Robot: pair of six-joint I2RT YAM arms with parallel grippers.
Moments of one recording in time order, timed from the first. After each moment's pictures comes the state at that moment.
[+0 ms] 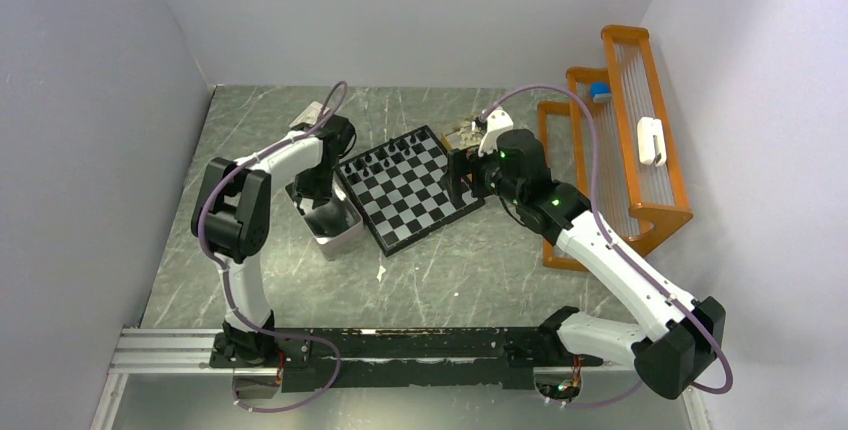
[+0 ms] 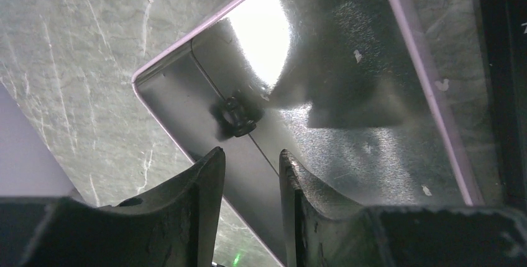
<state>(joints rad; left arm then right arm) -0.37 1.92 1.37 -0.94 -0.45 -0.34 0.60 1.12 1.02 -0.38 0.04 0.18</state>
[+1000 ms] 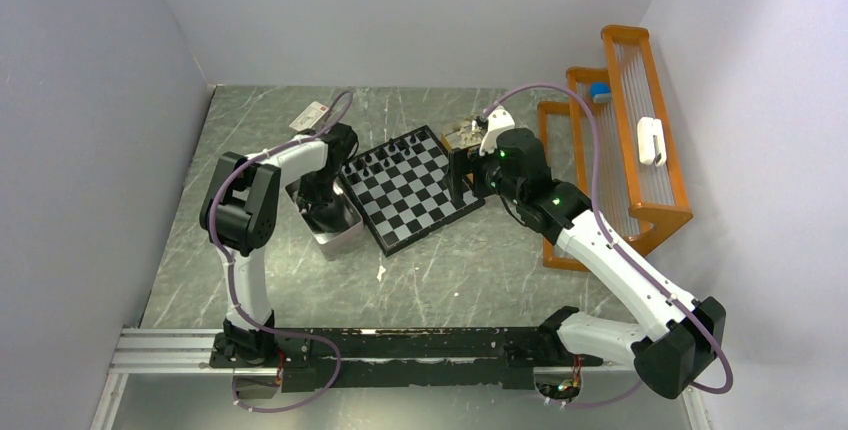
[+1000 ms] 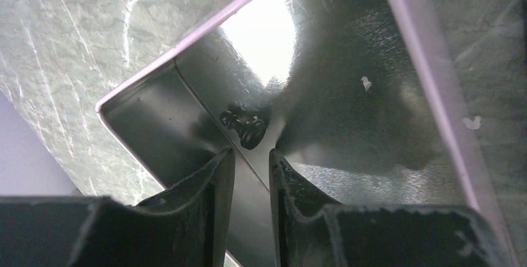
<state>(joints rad) -0.38 2.00 1.35 -0.90 -0.48 -0.34 0.60 1.12 1.04 -0.40 0.06 0.18</state>
